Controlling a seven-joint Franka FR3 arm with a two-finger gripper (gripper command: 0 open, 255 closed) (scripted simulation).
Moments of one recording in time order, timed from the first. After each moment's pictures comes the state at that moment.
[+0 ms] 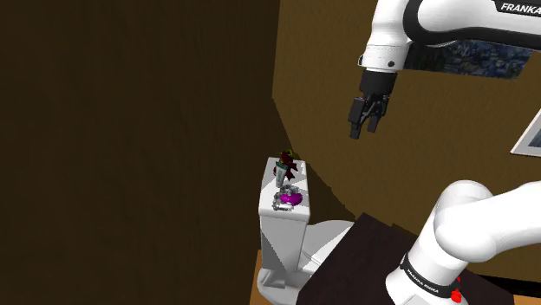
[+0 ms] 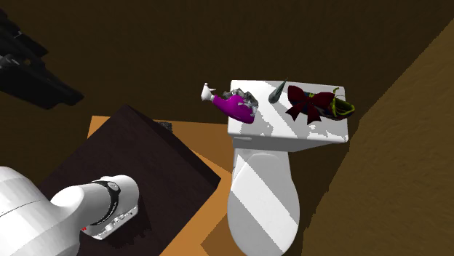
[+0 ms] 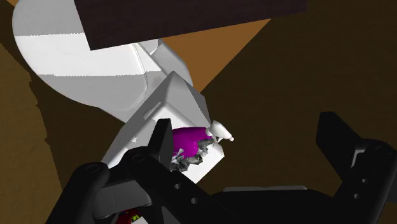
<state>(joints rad) 0.01 -0.83 0.06 -2.31 0.07 1.44 0.17</state>
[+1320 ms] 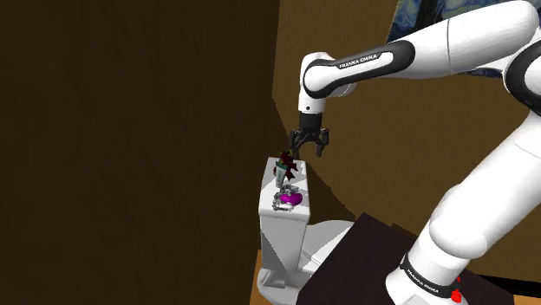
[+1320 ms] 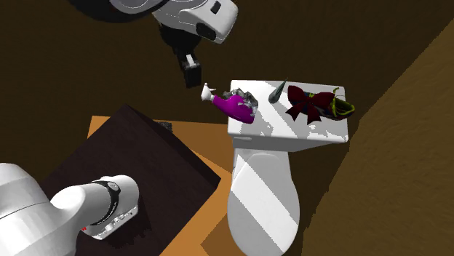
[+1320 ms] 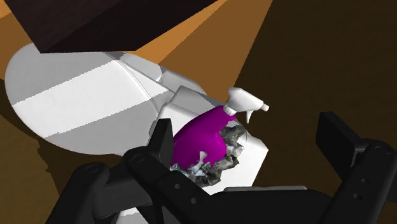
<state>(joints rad) -0.10 -0.20 0.07 -2.20 0.10 1.83 0.39</state>
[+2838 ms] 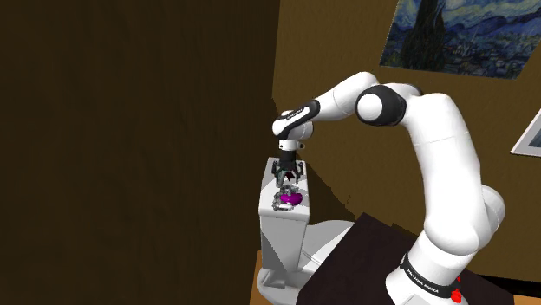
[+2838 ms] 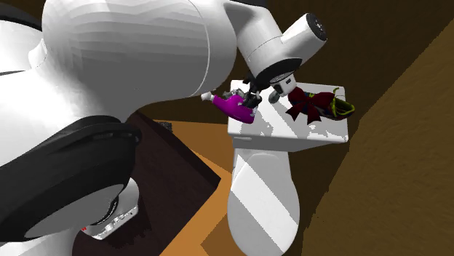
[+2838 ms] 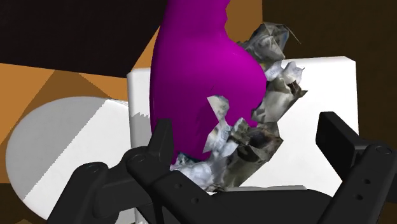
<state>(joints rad) -0.21 0.67 -0.02 -1.66 0.19 1.98 0.59</state>
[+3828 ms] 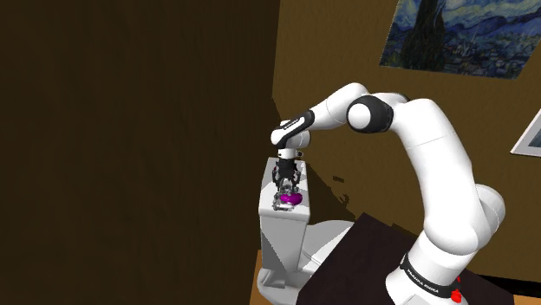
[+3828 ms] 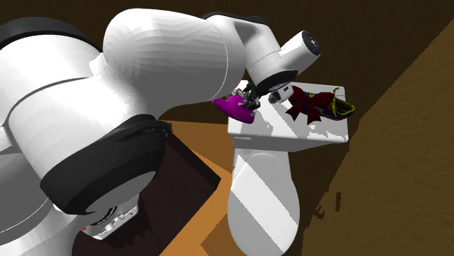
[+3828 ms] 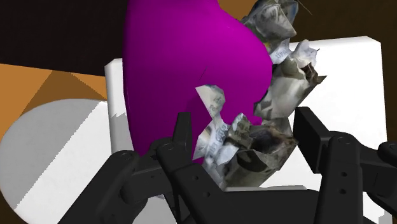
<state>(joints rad) -0.22 0.78 -0.02 -1.60 0.20 2.02 0.59</state>
